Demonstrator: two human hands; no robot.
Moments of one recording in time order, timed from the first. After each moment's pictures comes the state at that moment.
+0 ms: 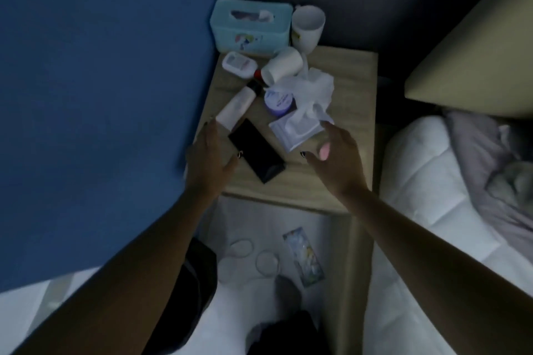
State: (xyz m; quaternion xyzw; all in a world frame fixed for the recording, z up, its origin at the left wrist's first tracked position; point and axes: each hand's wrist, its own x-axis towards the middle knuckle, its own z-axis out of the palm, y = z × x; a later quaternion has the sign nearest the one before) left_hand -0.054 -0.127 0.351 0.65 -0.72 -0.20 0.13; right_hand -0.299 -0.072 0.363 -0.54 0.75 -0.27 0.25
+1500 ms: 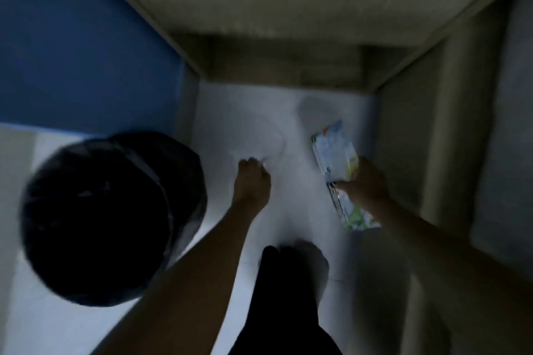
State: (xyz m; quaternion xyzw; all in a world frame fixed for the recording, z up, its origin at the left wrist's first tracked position) left_hand -0.030 0.148 -0.019 0.70 -0.58 -0.41 -0.07; right_hand -0.234 0.204 -0.014 -0.30 0.84 -0.05 0.45
